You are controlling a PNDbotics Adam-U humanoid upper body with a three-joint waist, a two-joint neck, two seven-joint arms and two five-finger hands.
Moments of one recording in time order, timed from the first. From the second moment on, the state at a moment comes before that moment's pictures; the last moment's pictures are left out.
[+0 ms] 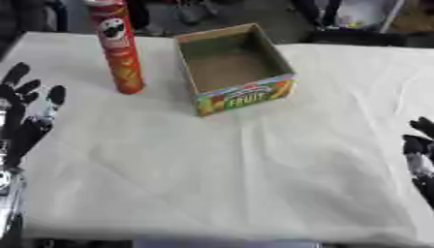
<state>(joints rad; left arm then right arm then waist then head) -0.08 0.26 0.30 -1.76 -0.16 -0.06 -0.02 -0.04 -0.18 -0.07 -1.67 0.44 -0.27 -0.02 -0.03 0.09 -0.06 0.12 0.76</state>
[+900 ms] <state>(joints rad) -0.14 0.33 0.29 -1.67 -0.16 -0.06 -0.01 -0.04 -0.18 -0.07 -1.67 0.44 -0.27 -0.02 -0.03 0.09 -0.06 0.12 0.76</state>
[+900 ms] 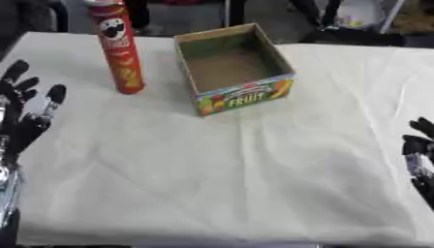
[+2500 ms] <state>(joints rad) -0.71 0.51 0.11 -0.93 -0.13 -0.13 0.01 -0.05 -0.18 -0.05 -1.66 0.44 -0.27 0.00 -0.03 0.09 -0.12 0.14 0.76</state>
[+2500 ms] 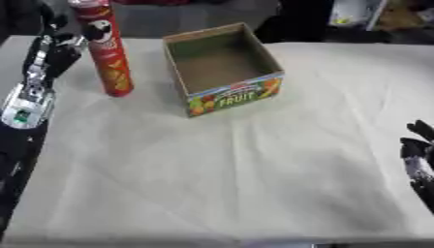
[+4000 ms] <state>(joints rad) -0.81 0.52 0.08 -0.72 -0.27 -0.14 0.02 -0.07 -0.17 -0.03 -1.66 0.42 -0.28 0.02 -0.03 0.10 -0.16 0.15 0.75</state>
